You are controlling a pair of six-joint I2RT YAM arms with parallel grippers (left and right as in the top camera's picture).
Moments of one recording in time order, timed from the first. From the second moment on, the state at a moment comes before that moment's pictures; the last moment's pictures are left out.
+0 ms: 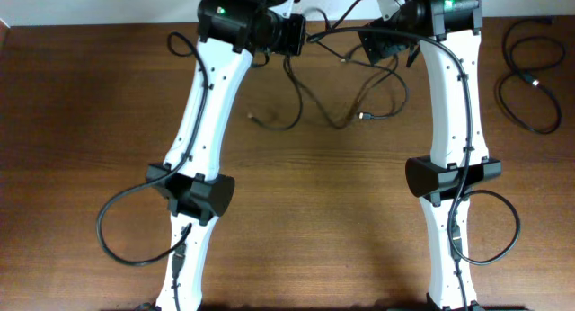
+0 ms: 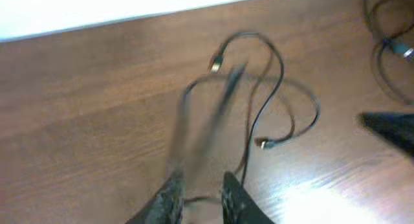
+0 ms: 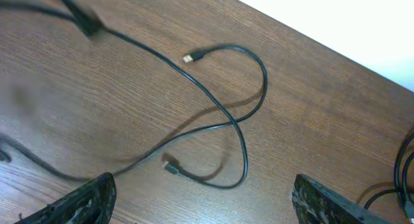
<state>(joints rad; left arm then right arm) -0.37 2.41 2.90 -1.39 0.18 -0.14 0.19 2.53 3.13 -1.64 0.00 -0.27</state>
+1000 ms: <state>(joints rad) -0.34 2.30 2.96 -1.45 -0.11 -0.13 0.19 2.53 2.56 -1.63 -0.48 -1.06</state>
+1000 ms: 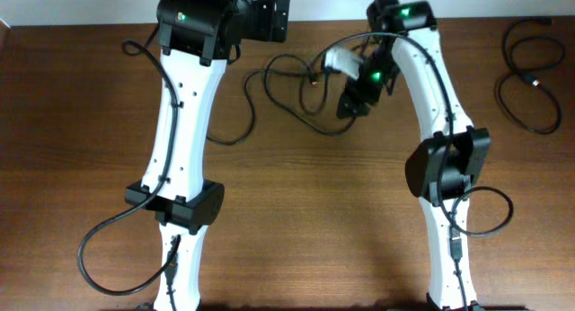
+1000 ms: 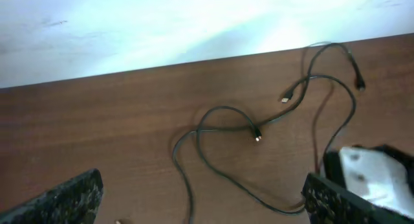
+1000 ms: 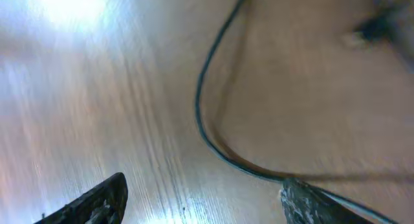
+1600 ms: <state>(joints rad) -0.34 2.30 2.96 -1.47 -0.17 -0.12 0.19 2.50 2.06 -1.31 -0.55 -1.24</state>
